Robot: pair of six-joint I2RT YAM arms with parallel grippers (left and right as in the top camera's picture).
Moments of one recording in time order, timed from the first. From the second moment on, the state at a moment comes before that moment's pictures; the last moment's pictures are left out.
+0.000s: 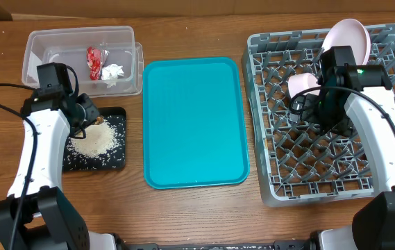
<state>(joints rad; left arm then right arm) 0.23 1.62 1.20 -0.81 -0.03 -0.42 0.03 1.63 1.43 -1.29 0.02 0.33</state>
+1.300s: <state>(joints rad) 0.17 1.67 1.38 -0.82 0.14 -0.34 0.03 1.63 1.43 -1.16 -0.06 0.33</state>
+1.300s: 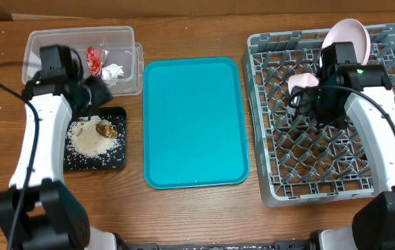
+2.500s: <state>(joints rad) -0.02 1.30 1.36 -1.38 0.14 -0.17 0.02 1.29 1.33 -1.24 -0.17 0.19</state>
